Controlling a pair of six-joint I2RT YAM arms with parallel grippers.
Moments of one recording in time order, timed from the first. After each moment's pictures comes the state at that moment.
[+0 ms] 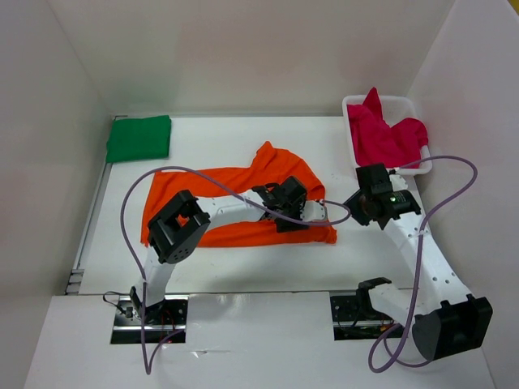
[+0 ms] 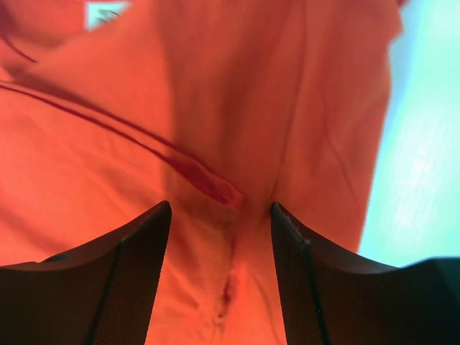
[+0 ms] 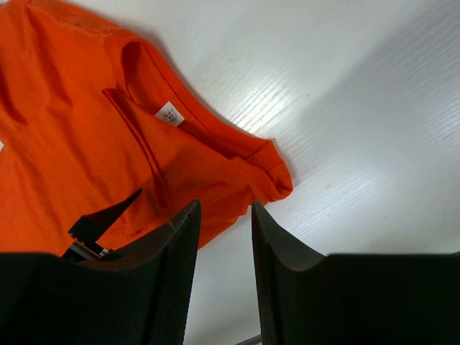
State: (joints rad) left arm -0.93 2.06 1.48 -0.38 0.13 0.59; right arm 0.20 1.03 0.94 -0.93 0.26 1.02
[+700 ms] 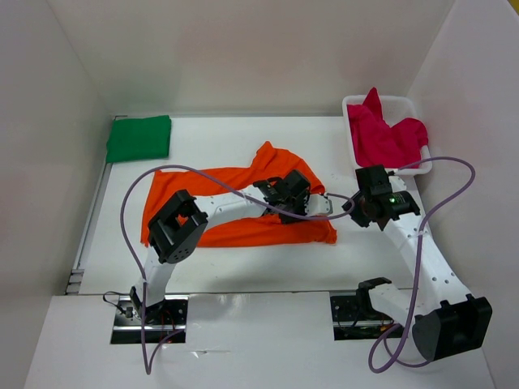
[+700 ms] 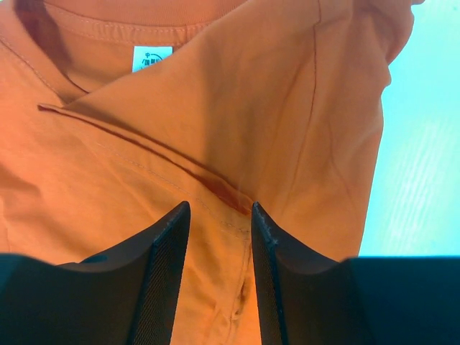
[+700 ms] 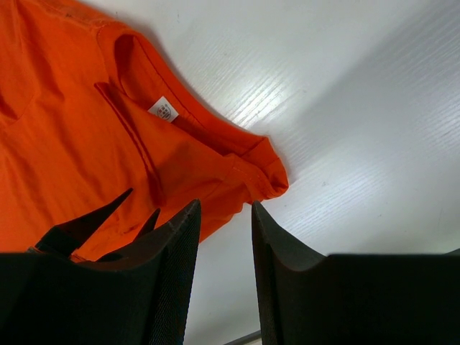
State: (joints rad) left arm -0.93 2.07 1.57 -0.43 0.14 0.57; right arm 0.20 1.01 0.92 -0.93 0.25 1.01
